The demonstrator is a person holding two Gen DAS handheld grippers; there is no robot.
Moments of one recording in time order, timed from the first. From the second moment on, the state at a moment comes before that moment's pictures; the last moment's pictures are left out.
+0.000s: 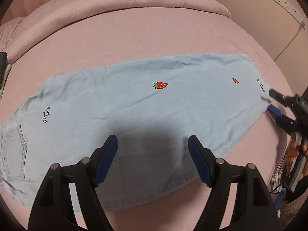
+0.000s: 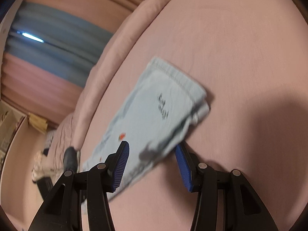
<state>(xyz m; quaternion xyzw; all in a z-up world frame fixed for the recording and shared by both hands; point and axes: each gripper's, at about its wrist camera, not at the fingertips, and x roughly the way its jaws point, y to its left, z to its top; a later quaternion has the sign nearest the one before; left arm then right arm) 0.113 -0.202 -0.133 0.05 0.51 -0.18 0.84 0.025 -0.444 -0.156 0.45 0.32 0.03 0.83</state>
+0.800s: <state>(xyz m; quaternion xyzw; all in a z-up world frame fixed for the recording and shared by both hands) 0.119 -0.208 -0.148 0.05 0.52 -0.18 0.83 0.018 -0.459 -0.142 0.41 0.33 -0.03 0.85</state>
